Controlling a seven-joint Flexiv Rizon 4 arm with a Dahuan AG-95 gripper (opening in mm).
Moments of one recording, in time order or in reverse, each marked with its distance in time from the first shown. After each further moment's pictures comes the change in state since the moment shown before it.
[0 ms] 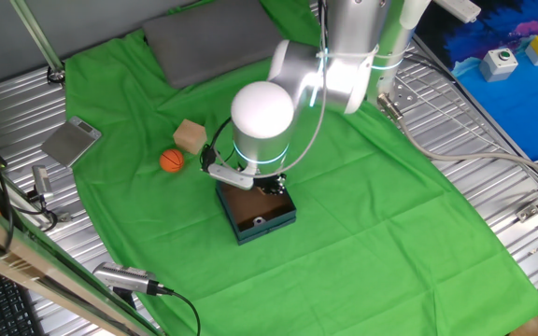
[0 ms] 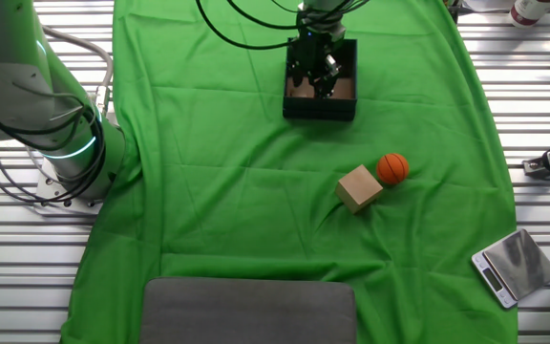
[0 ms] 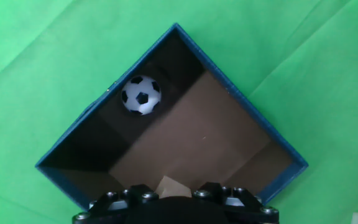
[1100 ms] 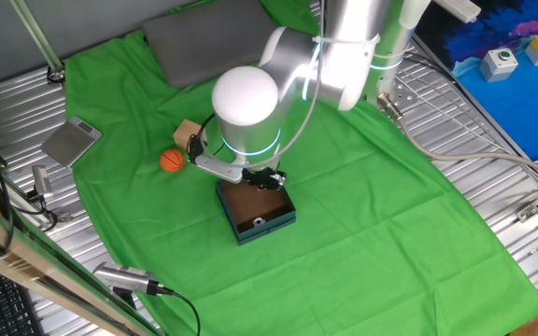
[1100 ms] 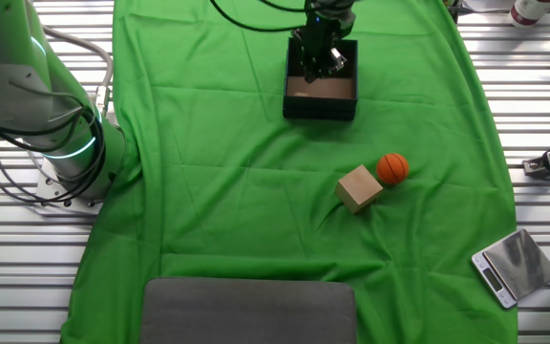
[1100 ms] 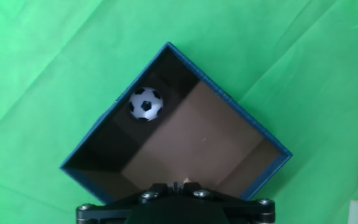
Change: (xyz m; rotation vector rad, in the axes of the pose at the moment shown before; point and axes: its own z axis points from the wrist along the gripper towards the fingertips) arm -0.003 0.008 -0.041 -0.073 0.027 0.051
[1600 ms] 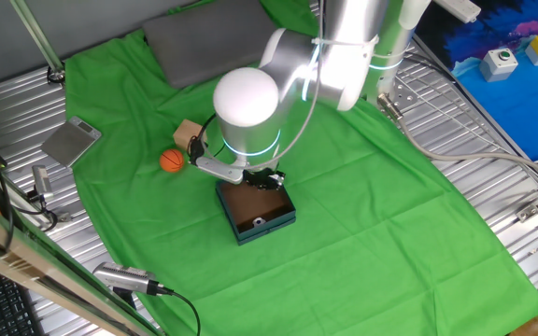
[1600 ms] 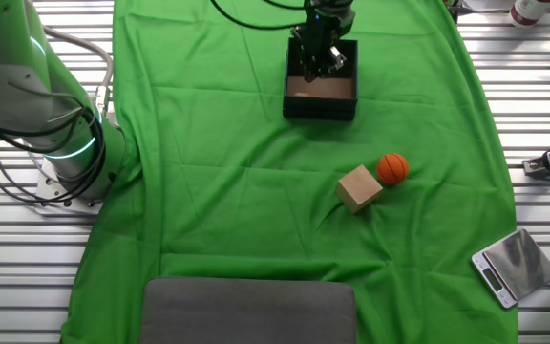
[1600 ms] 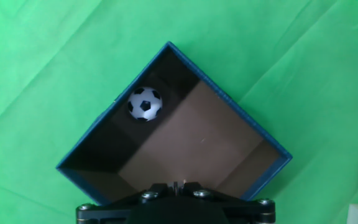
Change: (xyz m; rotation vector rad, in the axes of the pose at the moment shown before) arm -0.001 -0.007 0.012 0.011 -0.005 -0.037
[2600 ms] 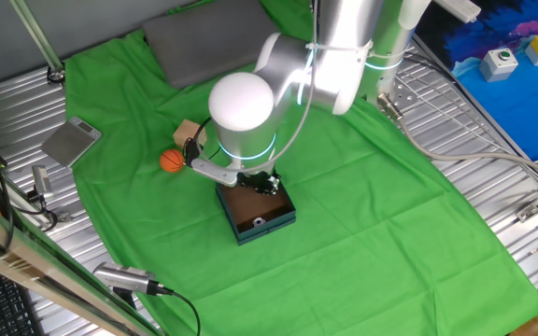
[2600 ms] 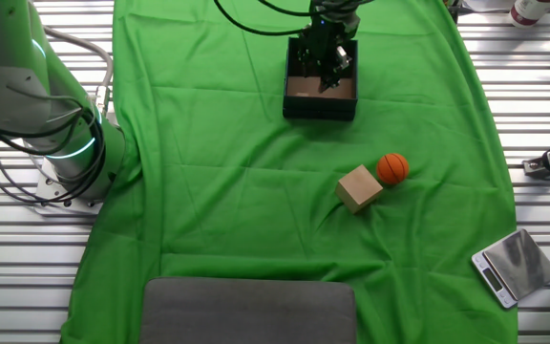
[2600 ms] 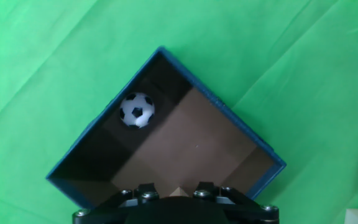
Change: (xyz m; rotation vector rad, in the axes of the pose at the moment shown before) arm -0.005 -0.005 0.002 0.007 -0.001 0.048
